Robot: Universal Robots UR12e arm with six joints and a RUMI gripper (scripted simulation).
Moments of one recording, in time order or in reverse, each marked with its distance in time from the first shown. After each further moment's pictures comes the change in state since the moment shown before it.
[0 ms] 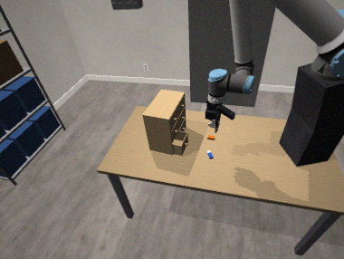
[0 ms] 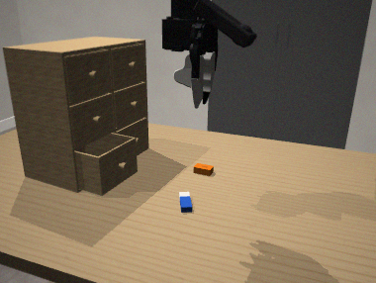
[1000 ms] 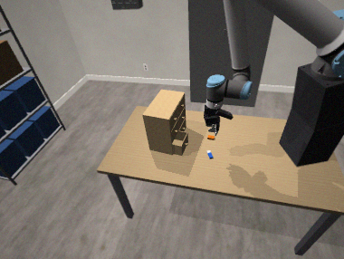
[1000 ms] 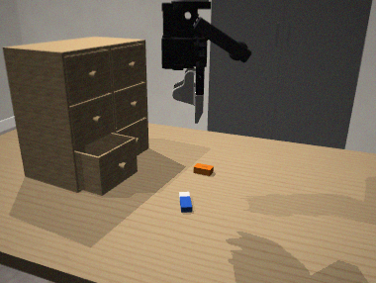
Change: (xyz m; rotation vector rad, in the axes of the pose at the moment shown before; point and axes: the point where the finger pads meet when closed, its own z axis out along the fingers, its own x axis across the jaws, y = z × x) arm -0.003 0.009 0.031 0.000 -0.005 -0.433
